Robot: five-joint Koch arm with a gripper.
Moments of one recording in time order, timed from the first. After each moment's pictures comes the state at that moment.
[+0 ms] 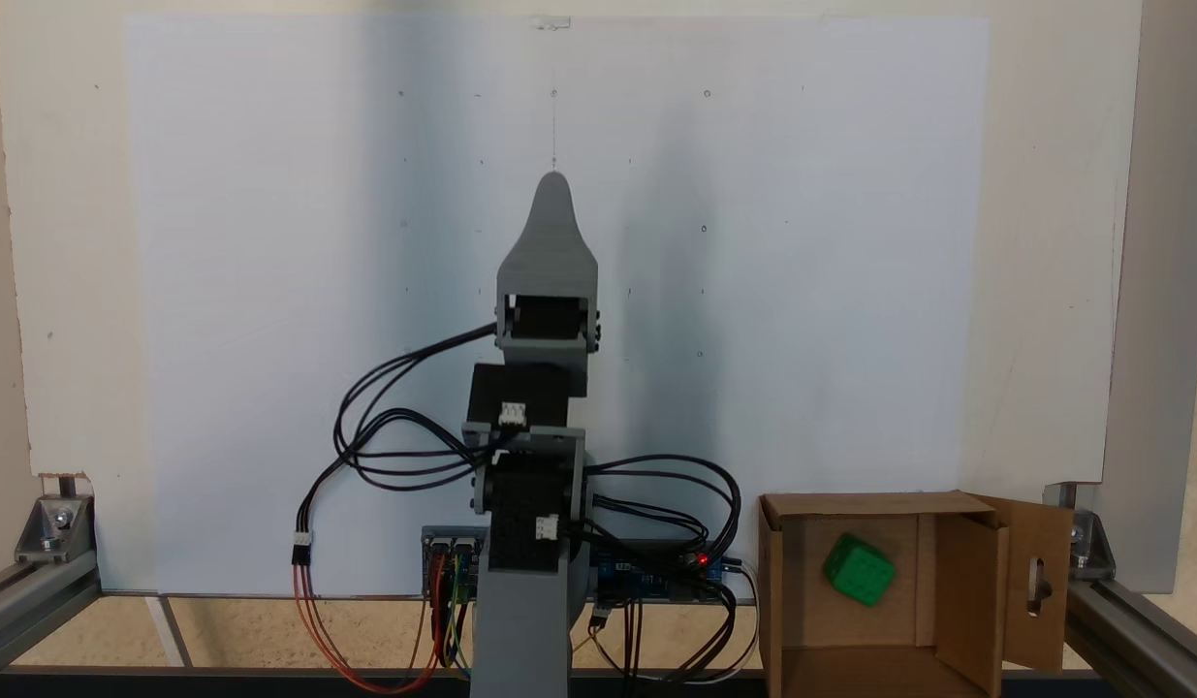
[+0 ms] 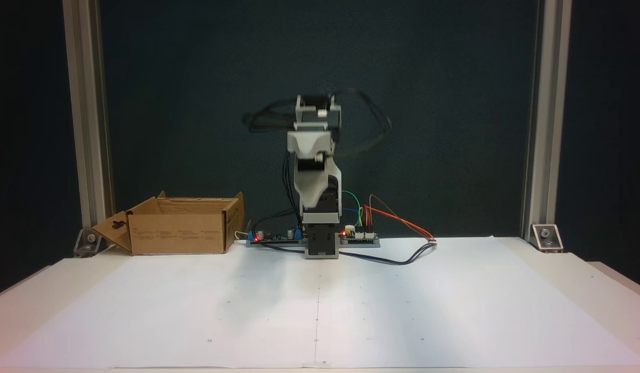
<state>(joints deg) 2.1 128.5 124.7 10.4 -2.5</state>
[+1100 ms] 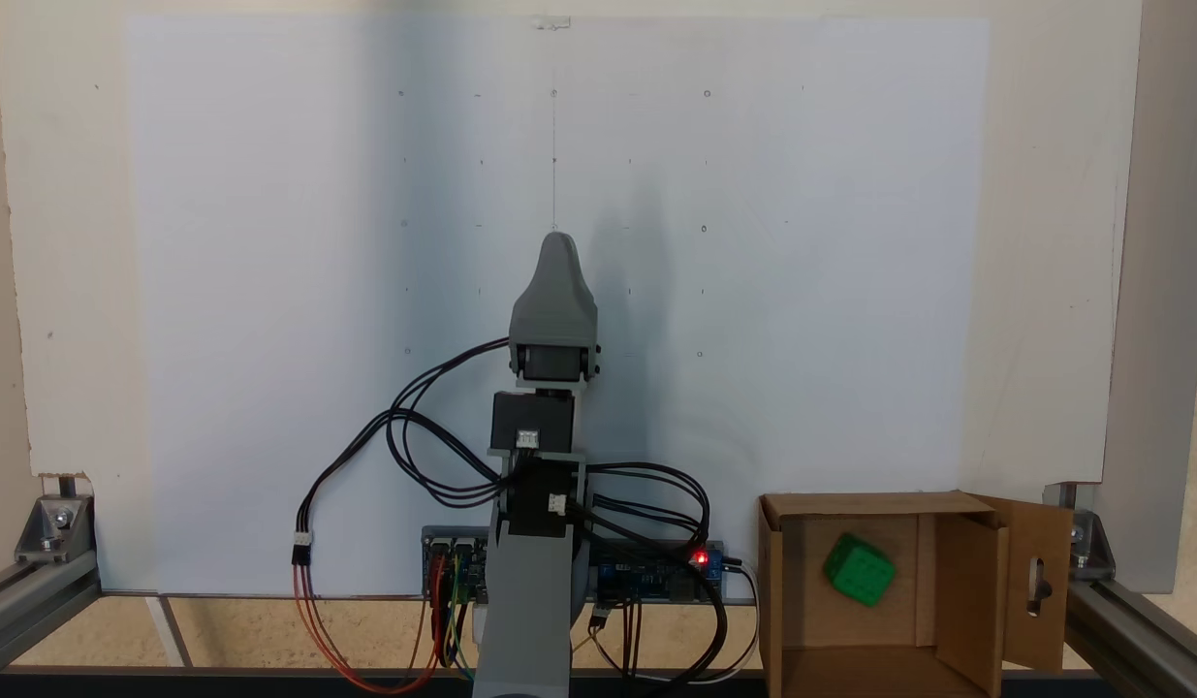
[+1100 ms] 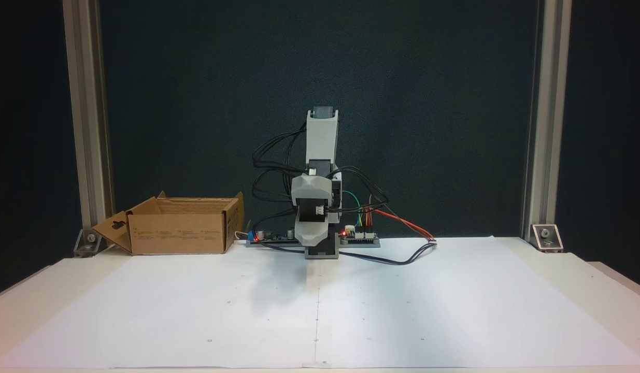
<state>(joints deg) 2.6 129.5 173.1 -68.0 -2.7</state>
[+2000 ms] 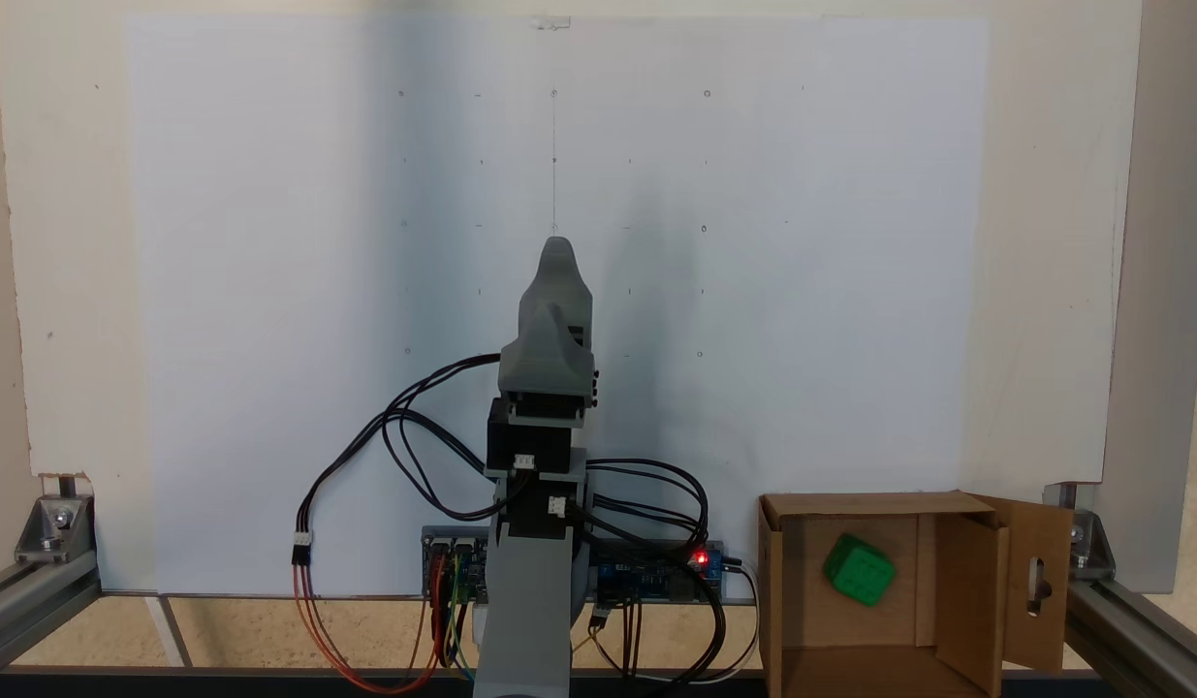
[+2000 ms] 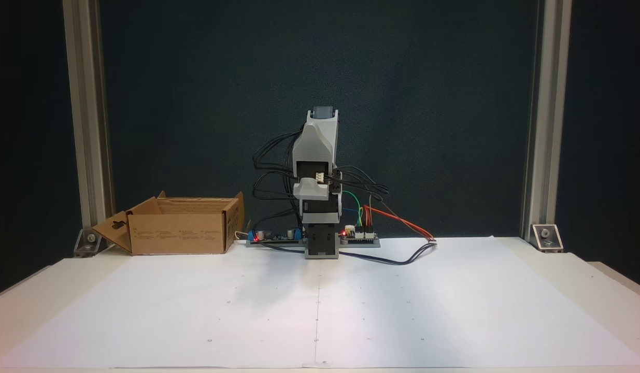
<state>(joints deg) 2.7 129.5 176.3 -93.1 -3.1</state>
